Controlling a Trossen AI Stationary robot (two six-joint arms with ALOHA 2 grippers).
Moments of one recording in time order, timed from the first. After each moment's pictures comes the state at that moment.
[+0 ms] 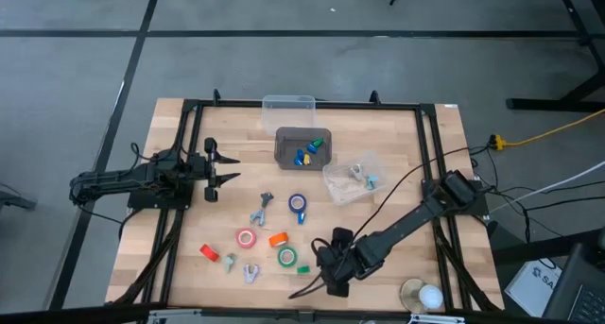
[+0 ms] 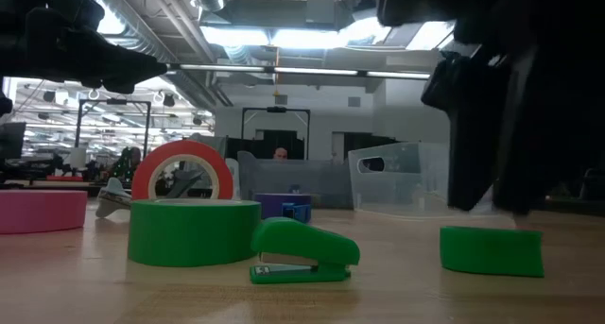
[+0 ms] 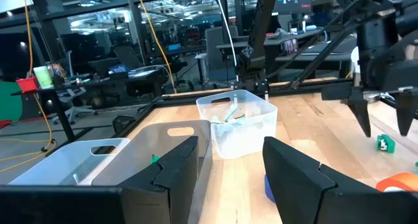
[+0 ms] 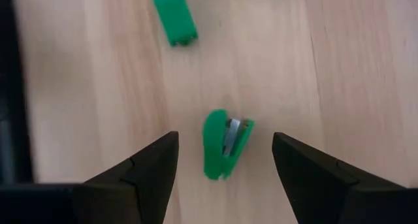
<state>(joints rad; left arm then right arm) 0.15 0.01 0.01 0.03 0.02 0.13 0.63 2.05 1.43 -0.63 0.19 0.72</state>
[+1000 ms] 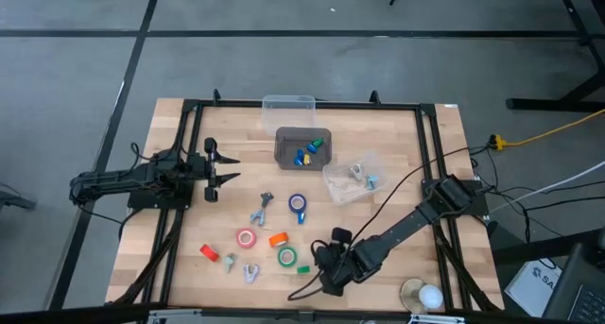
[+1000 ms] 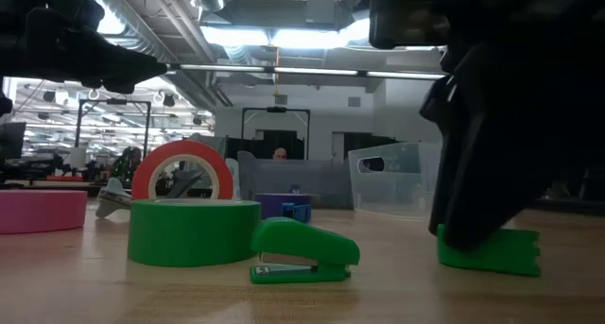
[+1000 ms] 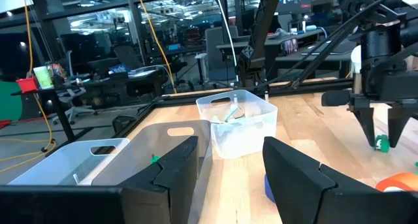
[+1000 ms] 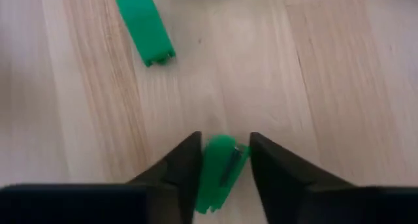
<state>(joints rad) 0.15 0.01 0.01 0.03 0.02 0.13 0.63 2.10 1.43 -0.59 0.30 0.78</state>
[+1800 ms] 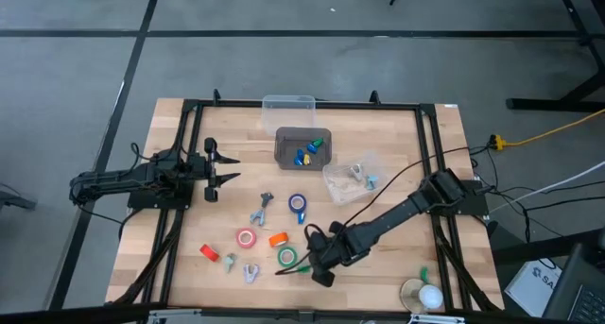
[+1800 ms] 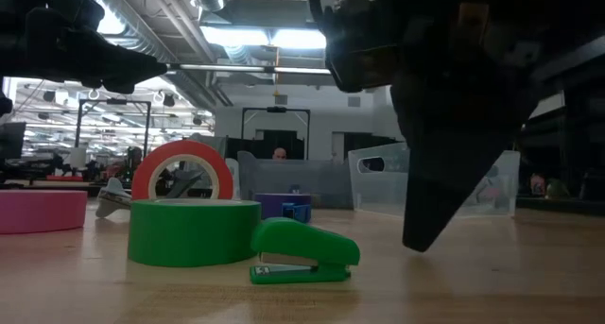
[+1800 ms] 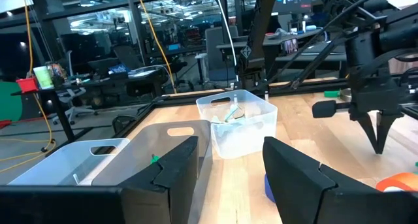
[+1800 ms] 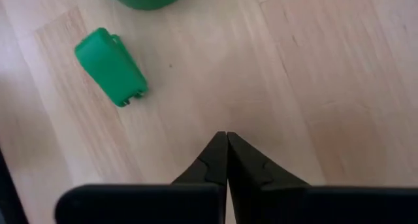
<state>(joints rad) 0.15 0.01 0.01 0.03 0.02 0.13 0.52 2.10 1.43 -0.57 0.10 0.90</state>
